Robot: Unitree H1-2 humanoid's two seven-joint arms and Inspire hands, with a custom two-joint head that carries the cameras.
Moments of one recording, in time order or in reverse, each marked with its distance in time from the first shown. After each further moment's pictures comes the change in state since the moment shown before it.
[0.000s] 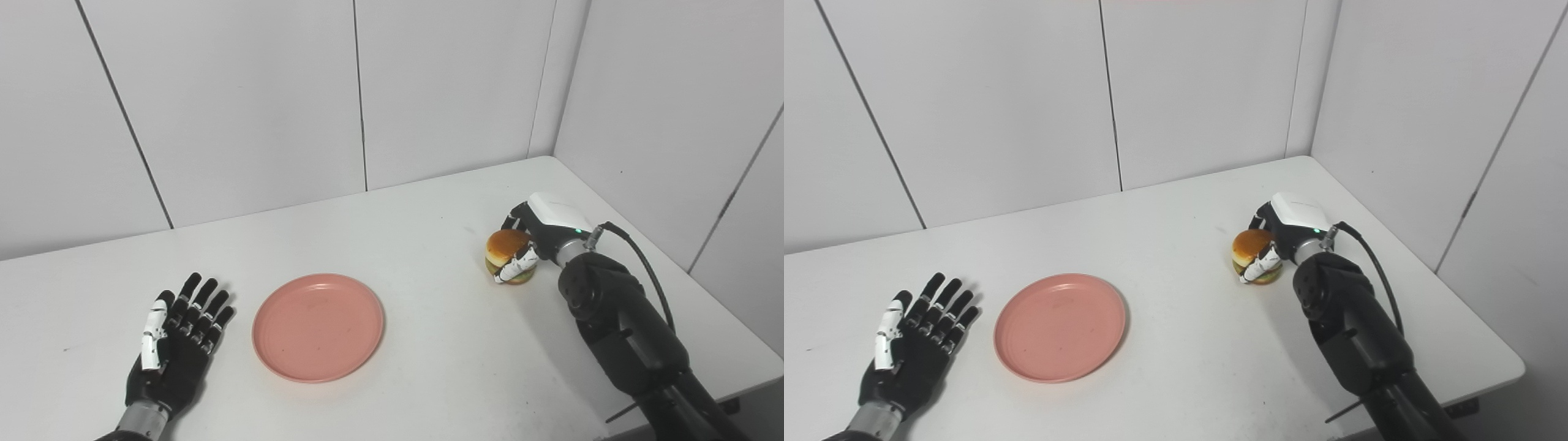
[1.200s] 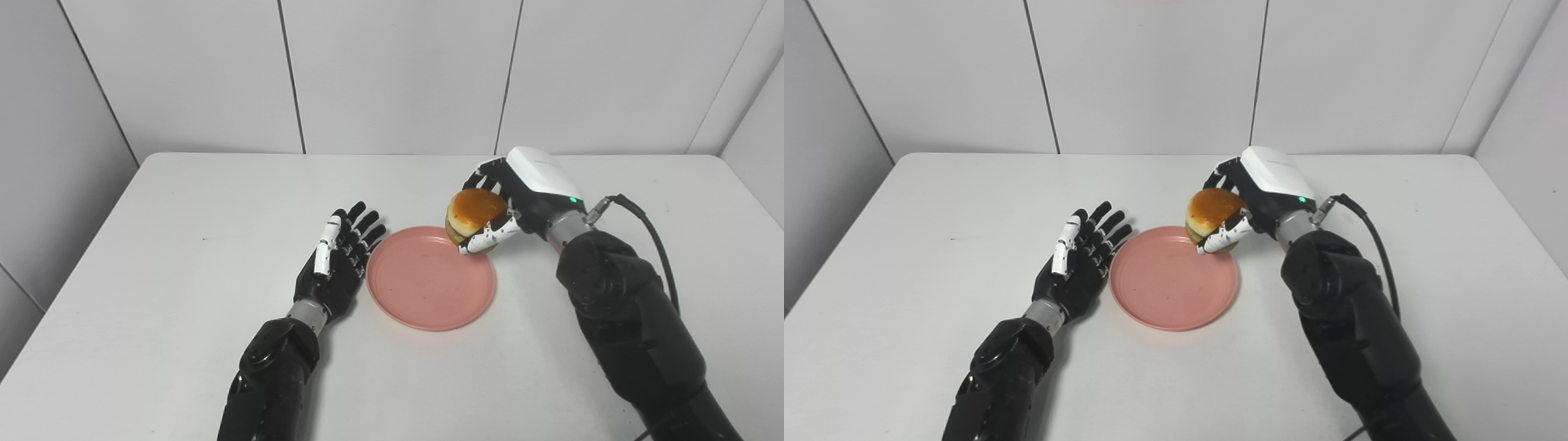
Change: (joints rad) left arm 0.006 -0.156 -0.077 -0.092 0.102 0.044 0.188; right arm -0.161 0.240 0.285 -0.128 0.033 -0.025 0.103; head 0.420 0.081
